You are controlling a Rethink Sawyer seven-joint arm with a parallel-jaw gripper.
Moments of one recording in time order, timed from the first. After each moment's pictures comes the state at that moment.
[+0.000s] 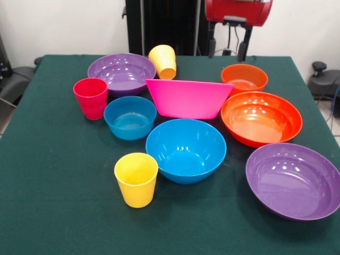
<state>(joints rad) -0.10 -0.80 -0.03 1.69 -0.01 0.61 1.87</state>
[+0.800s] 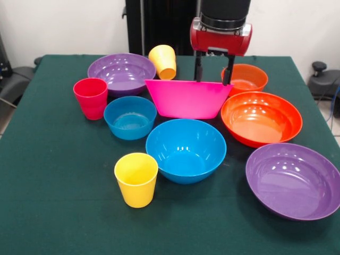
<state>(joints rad) -0.15 -0.70 0.00 1.71 -0.01 0.52 1.87</state>
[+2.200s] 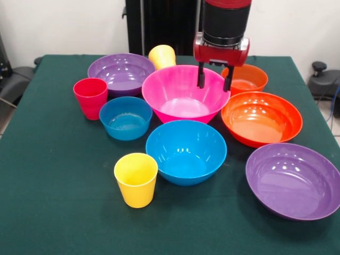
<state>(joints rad) -0.15 -0.63 0.01 1.77 -0.01 0.45 1.87</state>
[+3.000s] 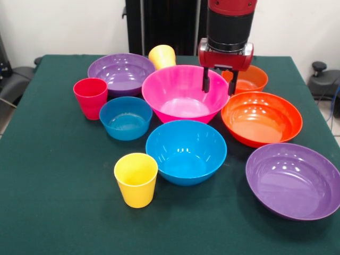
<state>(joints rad) -0.15 -0.61 0.03 1.78 -0.01 0.42 1.87</state>
